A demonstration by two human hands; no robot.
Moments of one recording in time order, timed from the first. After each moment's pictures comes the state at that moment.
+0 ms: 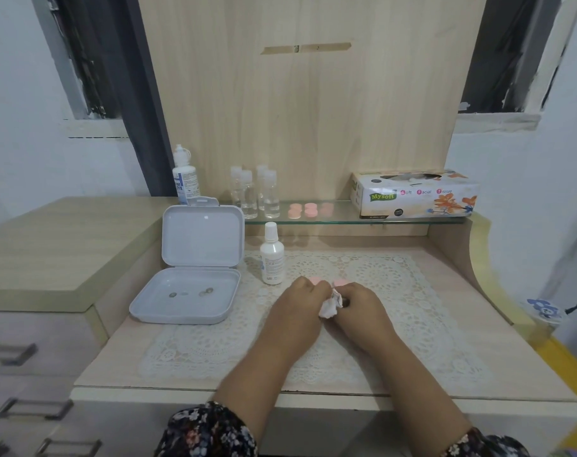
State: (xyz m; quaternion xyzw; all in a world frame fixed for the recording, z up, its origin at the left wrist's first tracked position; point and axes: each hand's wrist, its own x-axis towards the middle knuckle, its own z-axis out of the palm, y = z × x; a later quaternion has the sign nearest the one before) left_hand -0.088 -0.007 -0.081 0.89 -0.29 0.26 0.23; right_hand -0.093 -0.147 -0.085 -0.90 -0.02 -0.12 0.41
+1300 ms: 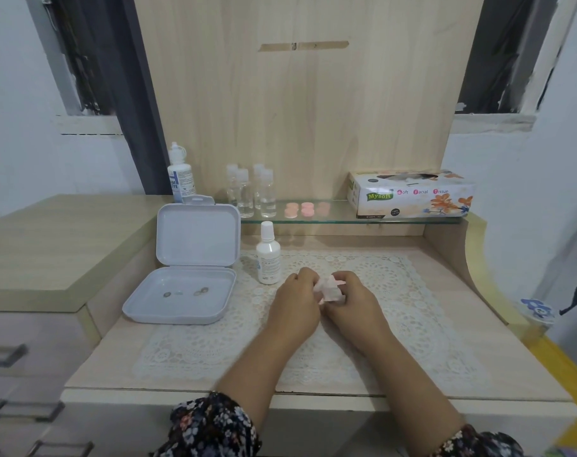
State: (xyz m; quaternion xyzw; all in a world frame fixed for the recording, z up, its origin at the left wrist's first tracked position) left_hand -0.073 -0.022 -0.073 0.91 -0.16 0.14 0.35; right_hand -0.107 -0.140 -0.069 -0.88 0.04 -0.11 0.46
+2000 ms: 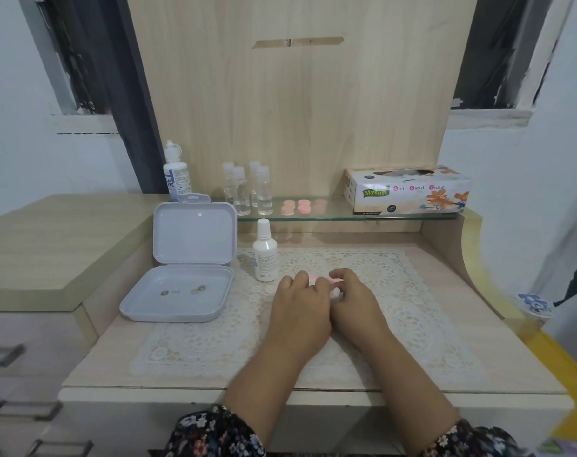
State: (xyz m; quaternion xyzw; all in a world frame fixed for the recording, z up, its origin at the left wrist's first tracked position) left_hand -0.098 -0.031 -0.074 0.88 -0.26 0.39 0.10; right_hand -0.108 -0.141 -0.070 -0.88 0.06 -0.11 0.46
